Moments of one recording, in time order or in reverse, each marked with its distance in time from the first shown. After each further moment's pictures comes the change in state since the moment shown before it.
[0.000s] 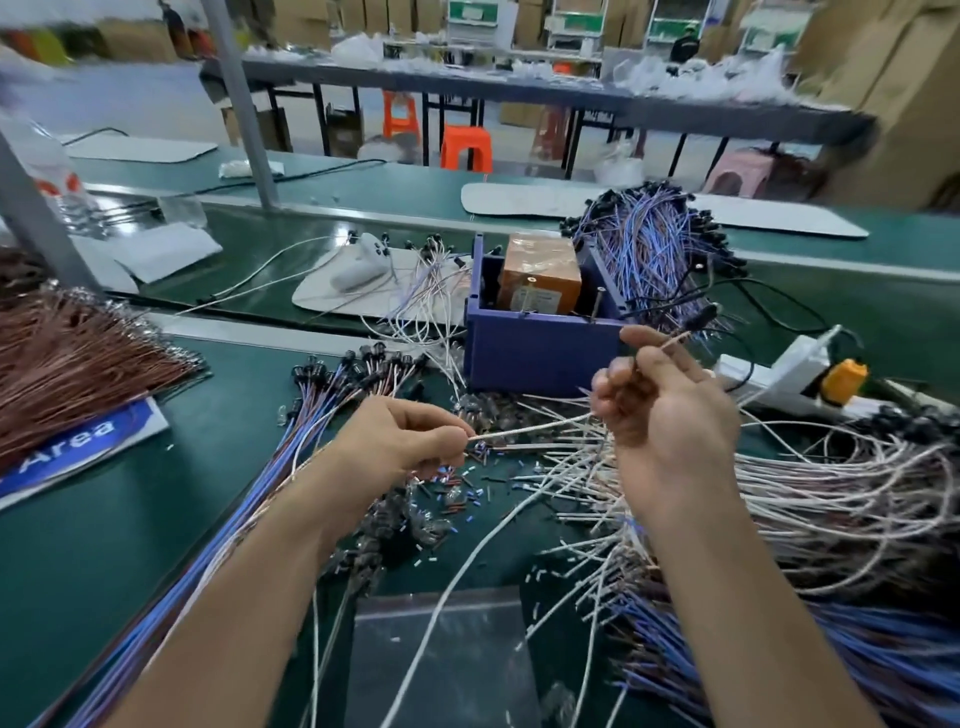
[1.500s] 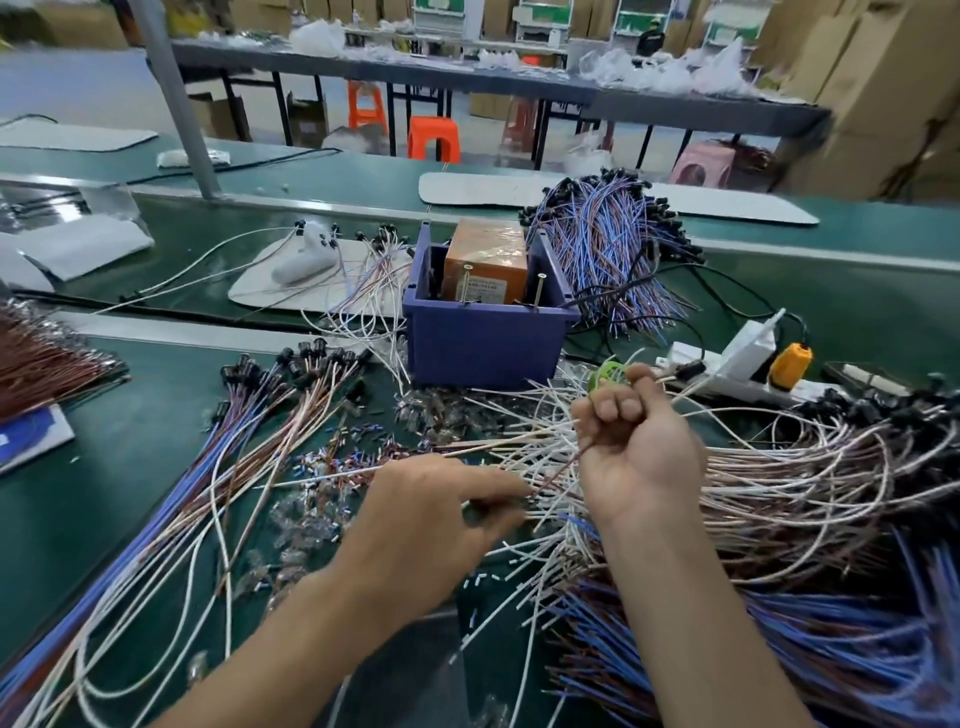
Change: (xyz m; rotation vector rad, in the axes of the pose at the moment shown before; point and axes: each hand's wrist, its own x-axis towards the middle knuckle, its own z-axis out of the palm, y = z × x) left_hand -0.034 0.014 0.097 0.708 0.147 0.620; right_hand 0.020 0.010 -0.042 0.447 0.191 0.076
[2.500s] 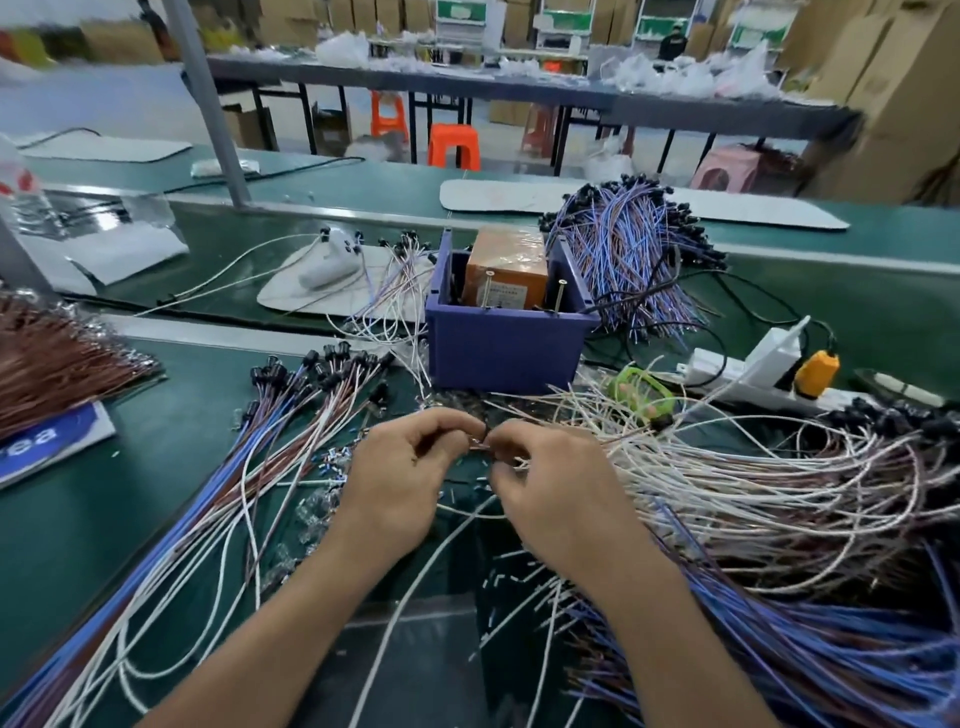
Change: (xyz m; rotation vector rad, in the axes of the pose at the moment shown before) left_hand 0.013 -0.041 -0.001 -0.367 0.152 -0.447; right_hand -0.036 0.027 -0.006 -1.965 -0.715 -0.542
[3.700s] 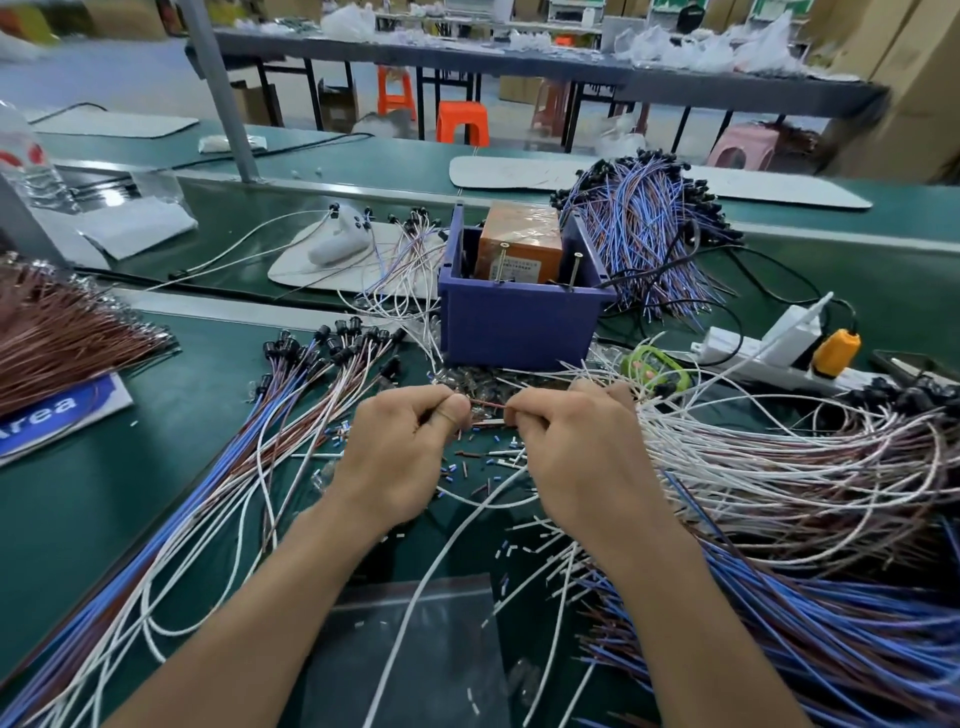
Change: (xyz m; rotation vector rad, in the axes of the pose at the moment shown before) left_hand 0.004 -0.005 -0.014 0.174 -0.006 0.020; right_hand 0.000 -0.004 0.001 -0.138 0.249 -0.062
